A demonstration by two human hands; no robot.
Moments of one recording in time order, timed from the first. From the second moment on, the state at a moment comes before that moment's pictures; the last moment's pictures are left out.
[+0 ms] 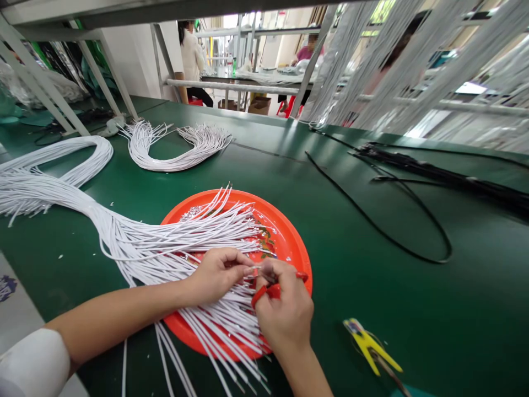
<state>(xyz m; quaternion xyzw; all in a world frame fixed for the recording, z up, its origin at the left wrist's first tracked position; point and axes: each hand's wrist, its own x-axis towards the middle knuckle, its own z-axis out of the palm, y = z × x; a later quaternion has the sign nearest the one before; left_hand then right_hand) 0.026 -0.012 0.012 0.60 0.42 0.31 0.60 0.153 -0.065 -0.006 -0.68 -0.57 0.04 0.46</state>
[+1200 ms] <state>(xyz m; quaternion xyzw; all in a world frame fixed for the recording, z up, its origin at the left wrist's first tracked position) 0.018 -0.012 0.011 0.79 0.38 0.35 0.34 0.150 -0.063 0.013 -0.68 -0.41 0.29 0.53</state>
